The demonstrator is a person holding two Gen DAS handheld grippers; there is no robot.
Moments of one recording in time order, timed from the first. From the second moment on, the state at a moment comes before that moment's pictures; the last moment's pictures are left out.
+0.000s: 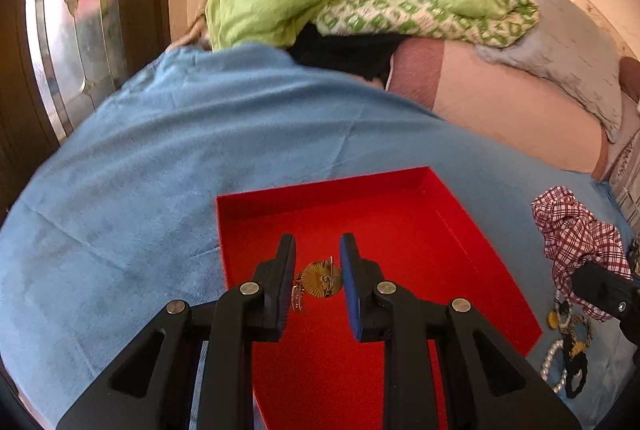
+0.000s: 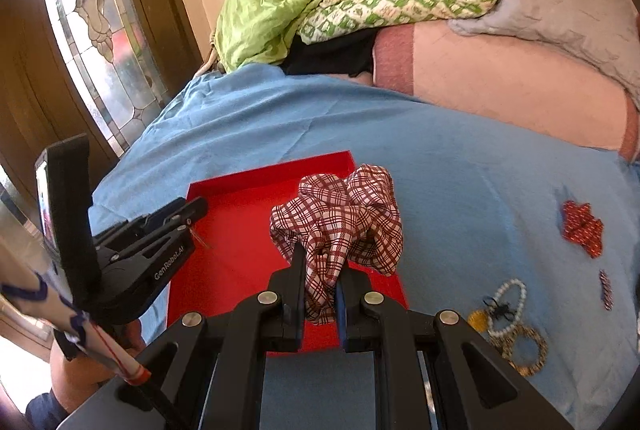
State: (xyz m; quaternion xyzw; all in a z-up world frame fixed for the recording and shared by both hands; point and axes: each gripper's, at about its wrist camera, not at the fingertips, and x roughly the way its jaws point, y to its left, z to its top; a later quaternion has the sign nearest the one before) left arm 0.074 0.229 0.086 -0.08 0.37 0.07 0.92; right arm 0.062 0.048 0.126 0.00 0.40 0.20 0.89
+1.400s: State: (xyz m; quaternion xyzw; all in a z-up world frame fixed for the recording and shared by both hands) left arm 0.124 0.268 0.056 -0.13 0.42 0.08 0.89; right arm 0.190 0.126 0.050 -0.01 0.49 0.22 0.84
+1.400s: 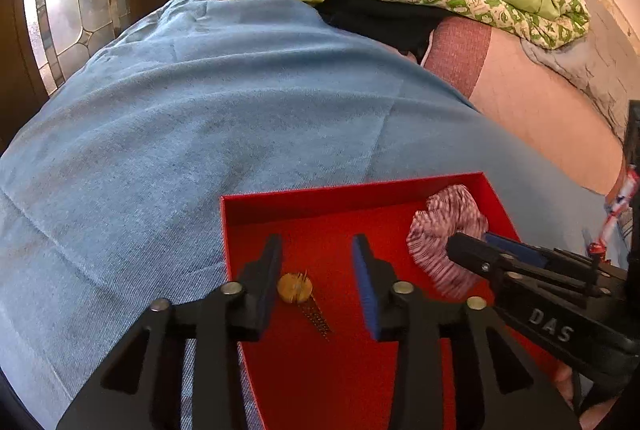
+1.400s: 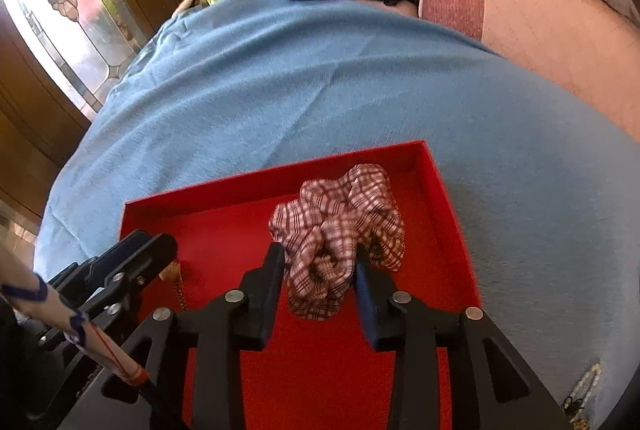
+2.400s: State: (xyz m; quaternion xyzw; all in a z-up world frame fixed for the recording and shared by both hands) left arm 0.102 0.201 0.105 -0.10 0.34 0.04 0.93; right arm 0.064 0.055 0.134 -0.09 0.36 0.12 0.92
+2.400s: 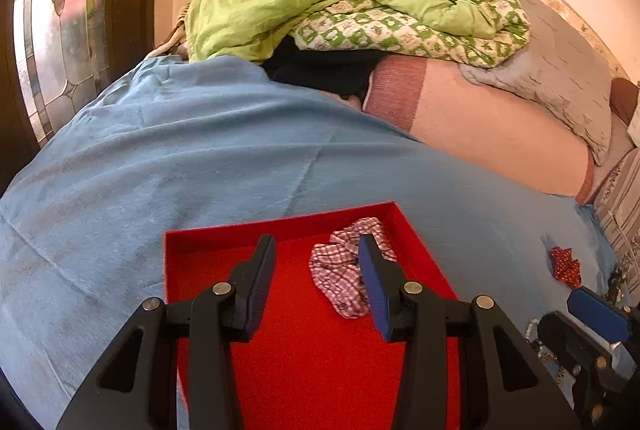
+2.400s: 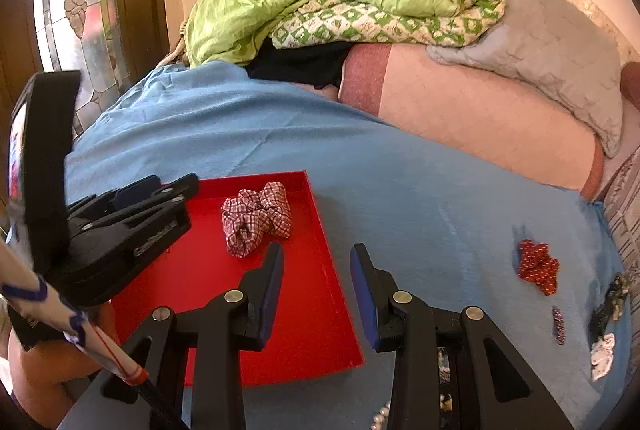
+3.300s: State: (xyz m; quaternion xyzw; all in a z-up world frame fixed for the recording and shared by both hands) left arm 0.024 0.124 0.132 -0.07 0.33 -0.07 0.94; right arm -0.016 -0.042 0.148 -0.05 0.34 0.08 0.94
